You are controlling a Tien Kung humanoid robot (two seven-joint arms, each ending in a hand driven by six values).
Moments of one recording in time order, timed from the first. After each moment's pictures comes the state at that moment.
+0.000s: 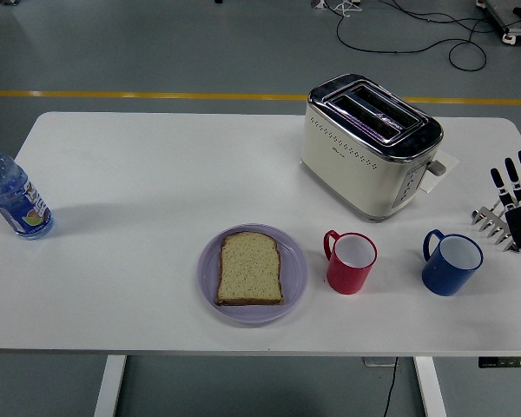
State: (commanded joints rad) left arm 0.01 0.00 -0.43 -0.21 0.36 0.17 -0.07; right arm 0.09 -0.21 1.54 1.43 -0.11 -0.16 0.07
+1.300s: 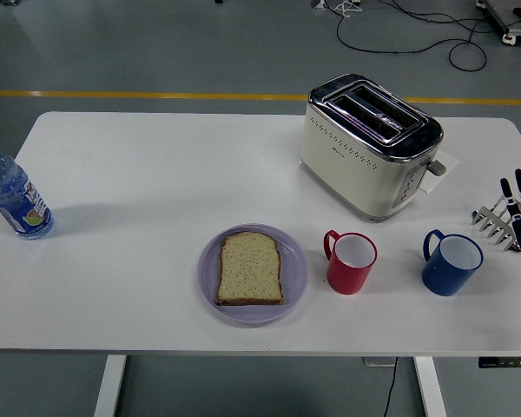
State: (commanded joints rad) left arm 0.02 0.00 -0.42 -0.20 0.35 0.17 -0.07; right arm 0.07 -0.20 1.56 1.41 -0.05 -0.17 0.08
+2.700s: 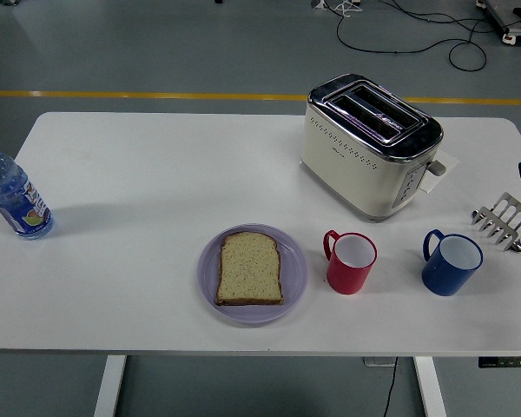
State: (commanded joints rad) left arm -0.01 0.01 -0.44 -0.20 0.36 0.17 -0.06; right arm 0.10 -0.19 1.61 1.43 -0.05 -0.18 0.09
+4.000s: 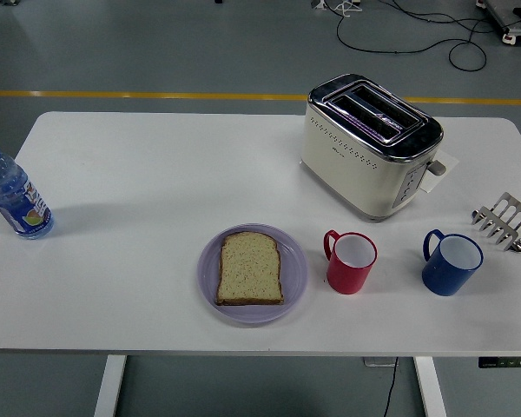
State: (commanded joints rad) left arm -0.01 0.01 -0.47 -0.20 0.37 0.17 -0.07; right arm 0.11 -0.19 1.62 1.44 -0.05 -0.19 0.10
